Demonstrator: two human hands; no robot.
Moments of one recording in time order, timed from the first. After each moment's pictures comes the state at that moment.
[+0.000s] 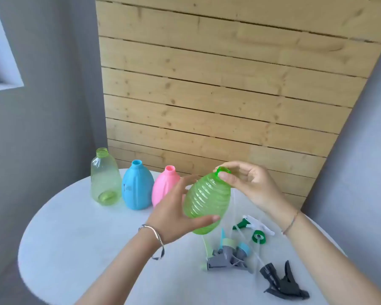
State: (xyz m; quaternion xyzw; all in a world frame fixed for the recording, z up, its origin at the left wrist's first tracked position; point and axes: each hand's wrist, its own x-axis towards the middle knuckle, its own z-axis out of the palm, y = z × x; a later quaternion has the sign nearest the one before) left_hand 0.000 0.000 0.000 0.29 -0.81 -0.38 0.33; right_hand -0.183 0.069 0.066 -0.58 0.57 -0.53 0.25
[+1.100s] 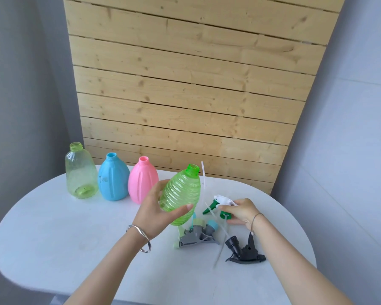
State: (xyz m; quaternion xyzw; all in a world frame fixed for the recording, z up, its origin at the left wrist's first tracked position) left_hand -0.014 0.033 -0.028 0.32 -0.73 -0.47 0.37; right_hand -0.258 0.111 -0.051 -0.22 0.77 -0.49 0.35
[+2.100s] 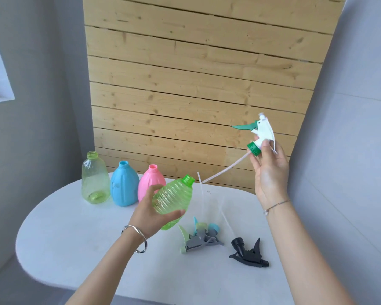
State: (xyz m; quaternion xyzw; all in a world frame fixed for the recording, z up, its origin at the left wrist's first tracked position) left_hand 0.016 0.026 -0.017 0.39 -0.74 -0.41 0.36; right_hand -0.207 0.127 0.095 -0.29 0.40 -0.86 0.15
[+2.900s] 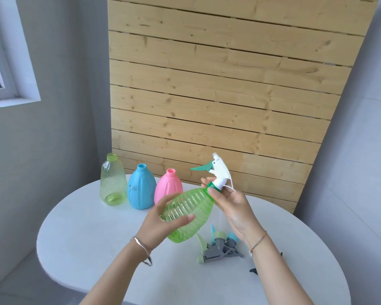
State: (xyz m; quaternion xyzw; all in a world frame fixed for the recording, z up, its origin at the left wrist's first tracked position) left_hand 0.041 0.031 -0.010 0.34 -0.65 -0.57 0.37; right_hand -0.139 0.095 0.025 -0.44 0.46 -0.66 0.39
